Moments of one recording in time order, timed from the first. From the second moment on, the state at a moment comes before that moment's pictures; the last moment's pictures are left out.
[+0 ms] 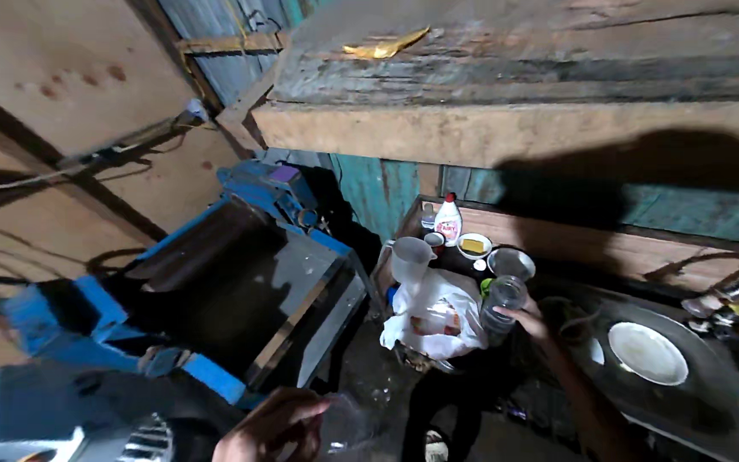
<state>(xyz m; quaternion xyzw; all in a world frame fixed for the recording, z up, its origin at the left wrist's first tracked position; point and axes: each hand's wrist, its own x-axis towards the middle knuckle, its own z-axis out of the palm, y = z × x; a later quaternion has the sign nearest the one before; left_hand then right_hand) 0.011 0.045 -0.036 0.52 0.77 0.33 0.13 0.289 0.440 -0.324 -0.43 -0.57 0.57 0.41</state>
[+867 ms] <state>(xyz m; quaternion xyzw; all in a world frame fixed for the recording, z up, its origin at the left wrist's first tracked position) 0.013 0.113 -0.099 0.42 0.85 0.30 0.03 0.262 0.375 -0.160 -0.32 -0.84 0.33 0.29</state>
